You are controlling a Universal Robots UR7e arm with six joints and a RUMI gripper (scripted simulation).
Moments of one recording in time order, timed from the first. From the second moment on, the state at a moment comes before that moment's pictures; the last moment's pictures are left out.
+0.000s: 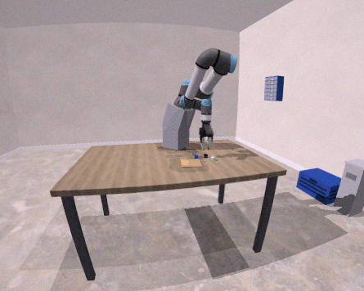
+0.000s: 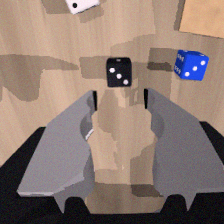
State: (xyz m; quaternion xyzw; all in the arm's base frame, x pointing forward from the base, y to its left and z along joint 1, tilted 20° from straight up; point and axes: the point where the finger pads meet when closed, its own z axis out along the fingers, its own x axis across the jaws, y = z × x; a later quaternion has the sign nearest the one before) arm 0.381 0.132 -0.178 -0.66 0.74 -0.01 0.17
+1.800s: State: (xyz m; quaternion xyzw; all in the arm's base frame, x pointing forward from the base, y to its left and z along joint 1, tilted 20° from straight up) arm 0.387 0.136 -0.199 -0.66 0.74 -0.01 0.17
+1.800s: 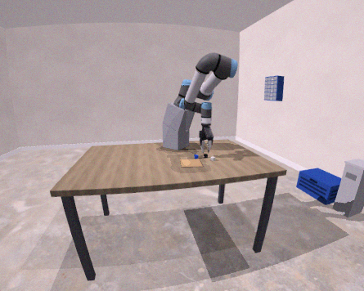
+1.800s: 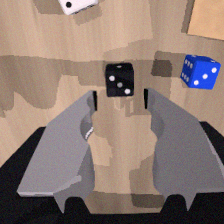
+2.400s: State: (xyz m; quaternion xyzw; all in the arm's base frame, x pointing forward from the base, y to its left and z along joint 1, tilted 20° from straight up) arm 0.388 0.137 -0.202 -0.66 0.74 -0.01 0.17
